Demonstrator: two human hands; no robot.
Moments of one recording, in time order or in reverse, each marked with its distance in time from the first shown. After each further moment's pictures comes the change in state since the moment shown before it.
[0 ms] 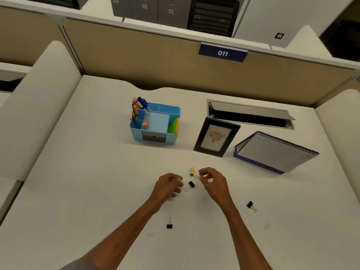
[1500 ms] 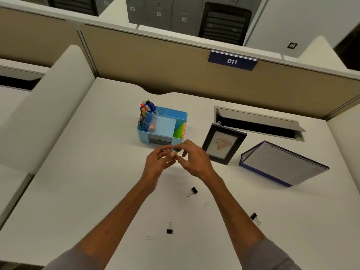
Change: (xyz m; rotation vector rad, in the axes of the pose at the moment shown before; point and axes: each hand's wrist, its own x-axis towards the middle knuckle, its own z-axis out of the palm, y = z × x) left_hand 0.024 0.063 -0.030 -0.422 0.152 0.259; right_hand 0.057 -0.120 0.006 -0.265 -0.120 -0.475
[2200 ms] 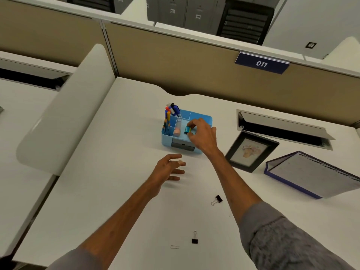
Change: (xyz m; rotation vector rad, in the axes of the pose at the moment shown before) left_hand 0.017 0.017 -0.077 0.152 -0.124 -0.251; right_hand 0.135 -0.035 0.037 -0.148 0.096 0.164
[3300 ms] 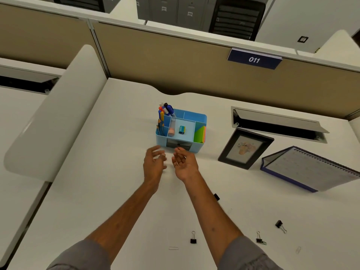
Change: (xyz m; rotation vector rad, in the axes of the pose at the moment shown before) left_hand 0.036 -0.017 -0.006 -0.030 0.472 0.226; right_hand -0.075 -0.030 0.065 1.798 0.031 1.081
